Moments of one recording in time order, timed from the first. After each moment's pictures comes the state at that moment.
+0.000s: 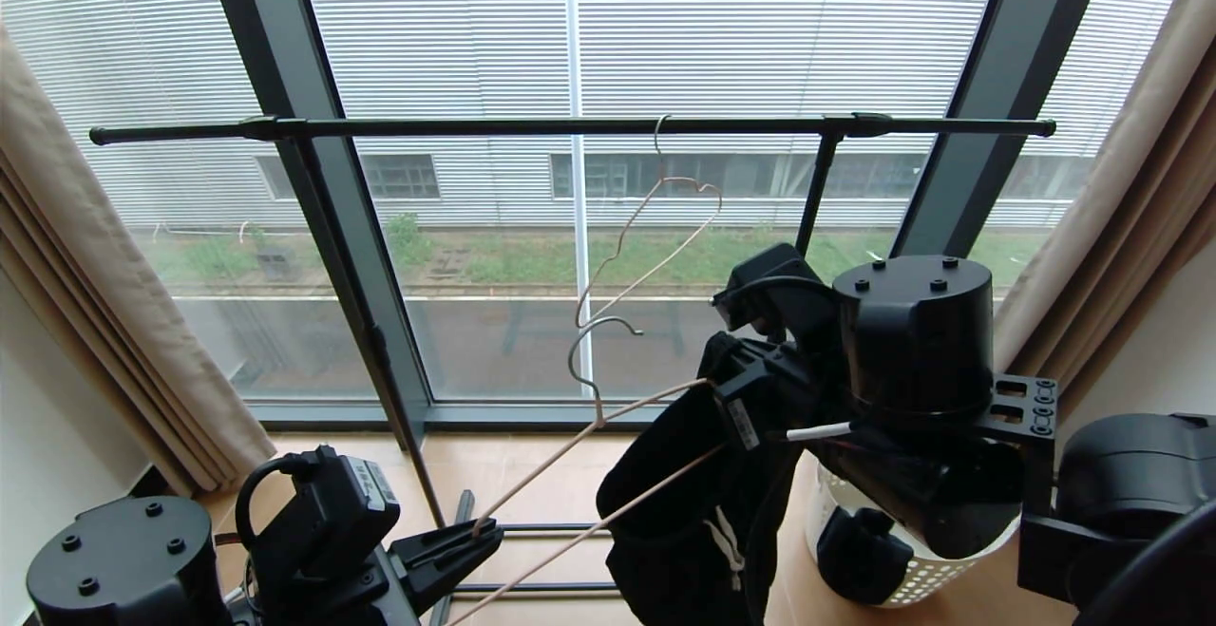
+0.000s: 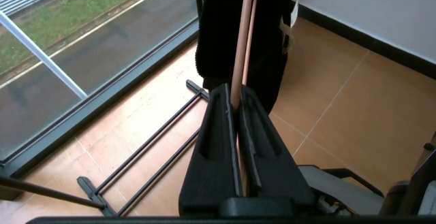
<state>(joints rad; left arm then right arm) -0.61 1.64 -0.03 -1.32 -0.20 0.16 0.83 1.74 -0.87 -0.49 -0.56 -0.10</state>
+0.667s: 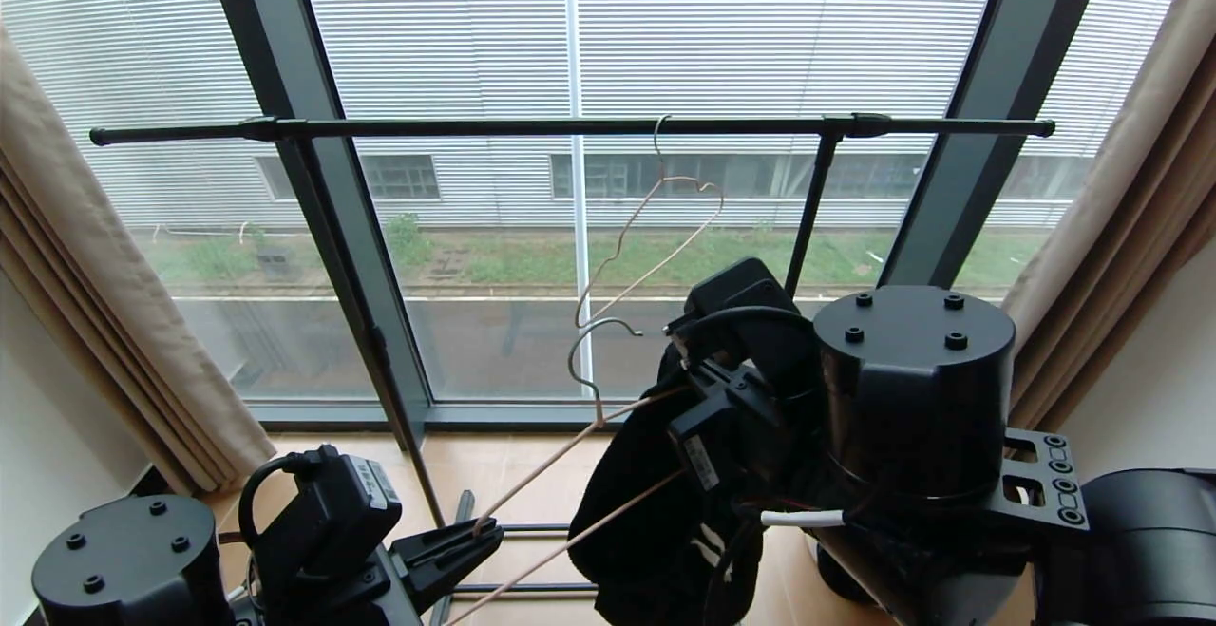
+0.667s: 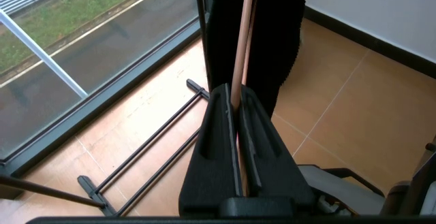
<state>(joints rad) -0.61 1.64 -0.03 -1.32 -0.20 0.16 0.98 1.74 -0.87 -0.55 -0.63 -0.09</state>
